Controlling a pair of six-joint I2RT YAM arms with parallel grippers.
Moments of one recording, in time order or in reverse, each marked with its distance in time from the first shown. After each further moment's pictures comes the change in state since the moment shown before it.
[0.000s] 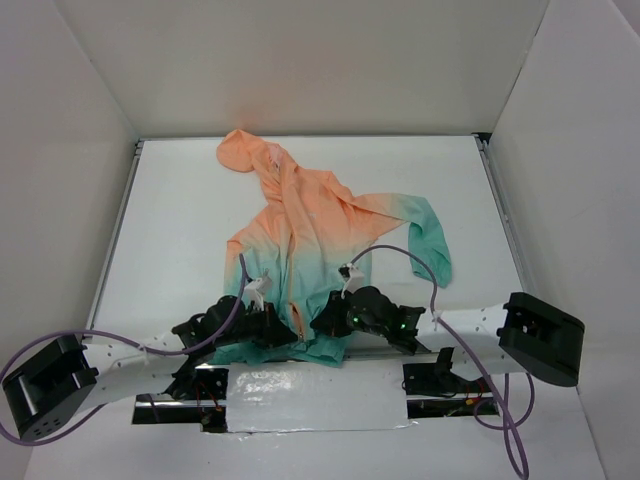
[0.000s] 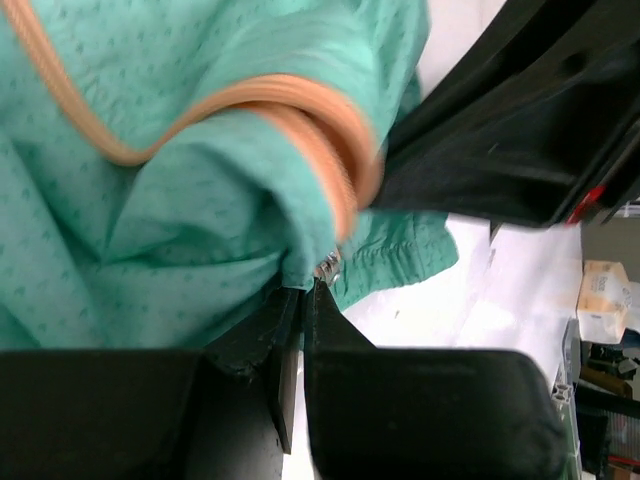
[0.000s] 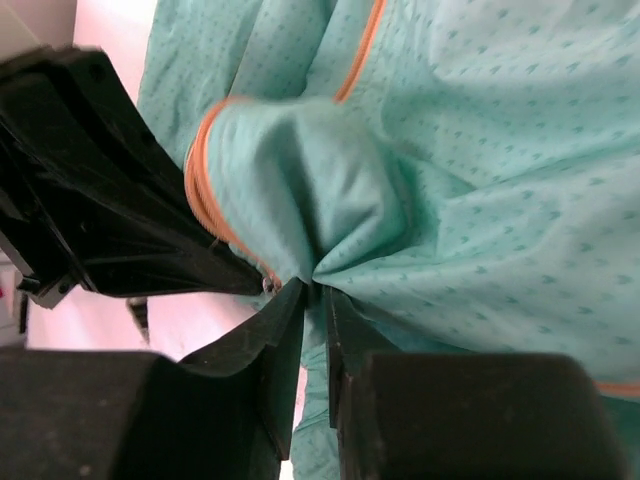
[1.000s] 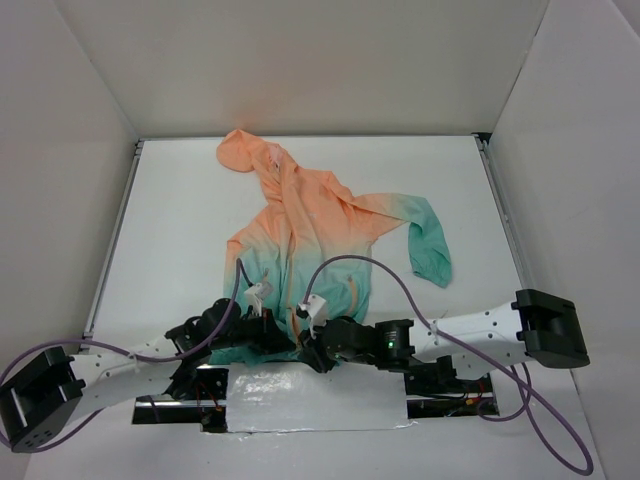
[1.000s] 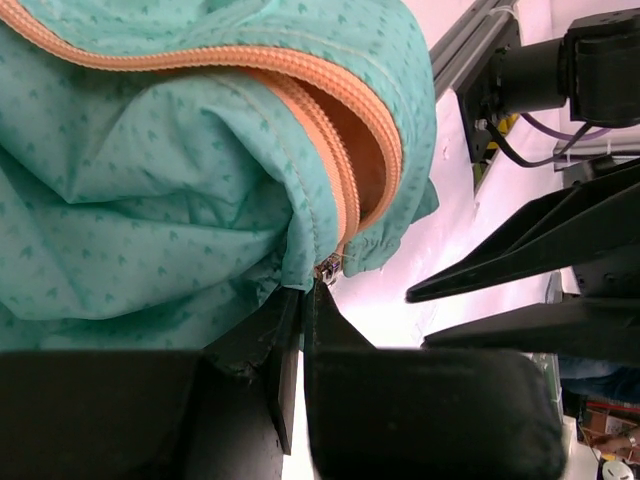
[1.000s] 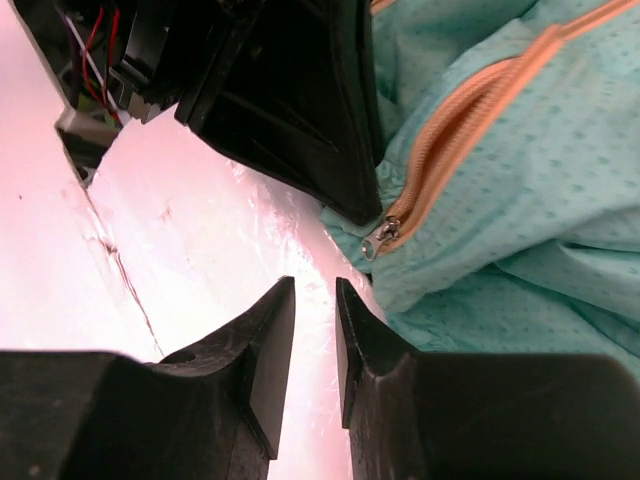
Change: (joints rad) left arm -0.003 -0.102 -0.024 -0.090 0.090 0.002; right arm 0.372 -0.046 0.237 -0.381 0.187 -0.367
